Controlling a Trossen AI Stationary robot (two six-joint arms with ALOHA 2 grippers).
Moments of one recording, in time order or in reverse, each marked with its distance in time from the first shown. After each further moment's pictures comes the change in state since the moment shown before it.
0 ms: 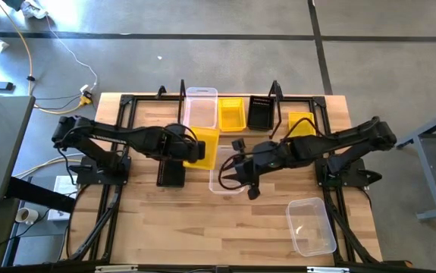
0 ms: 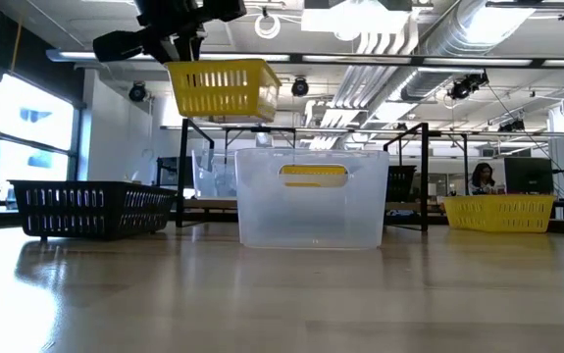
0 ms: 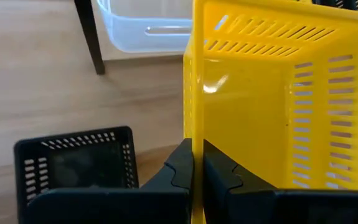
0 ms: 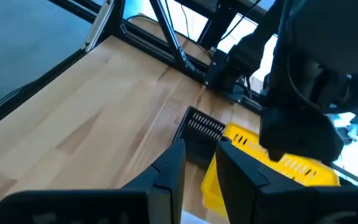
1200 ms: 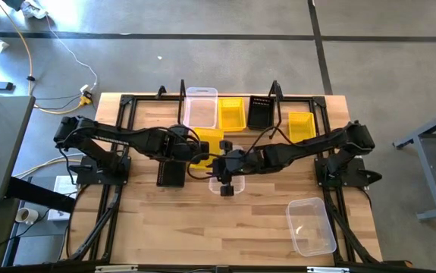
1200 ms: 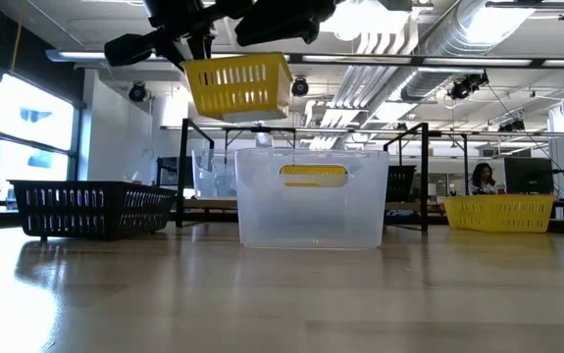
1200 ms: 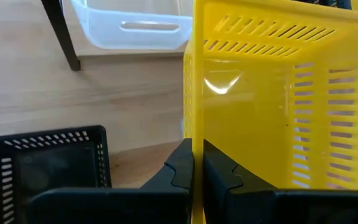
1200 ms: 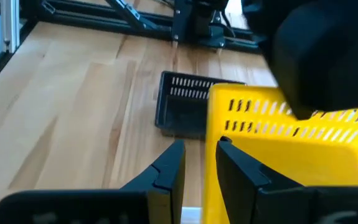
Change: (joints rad) left arm 0.000 0.019 0.000 0.083 -0.005 -0.011; right arm -0.055 0.230 0.000 0.124 0.116 0.332
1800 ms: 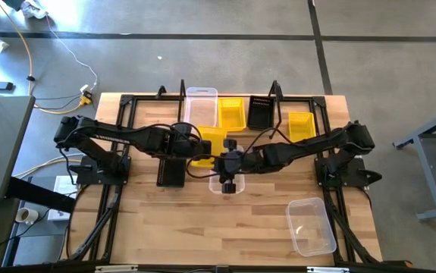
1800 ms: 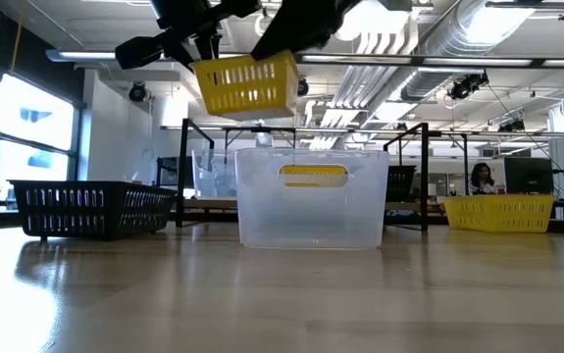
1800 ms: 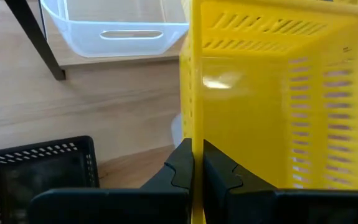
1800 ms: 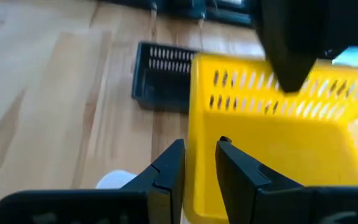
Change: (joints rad) left arm 0.024 0.000 0.000 0.055 0.016 0.082; right arm 0.001 0.000 0.017 -0.111 0.082 0.003
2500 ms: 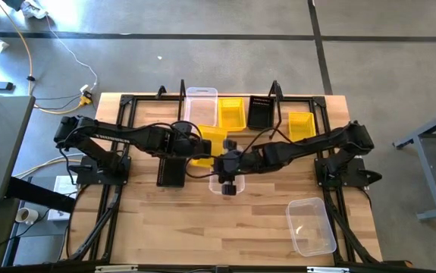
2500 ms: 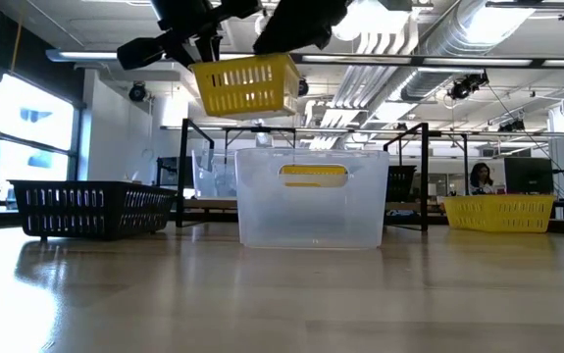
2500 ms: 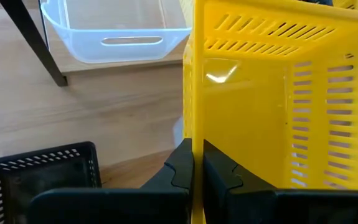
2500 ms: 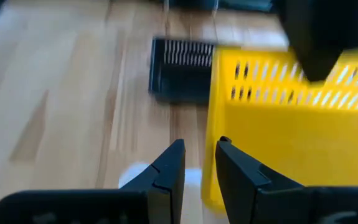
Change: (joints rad) left arm 0.007 -0.001 0.000 0.002 -0.004 0.026; right arm -0.004 0.012 0.050 -0.095 -0.060 0.078
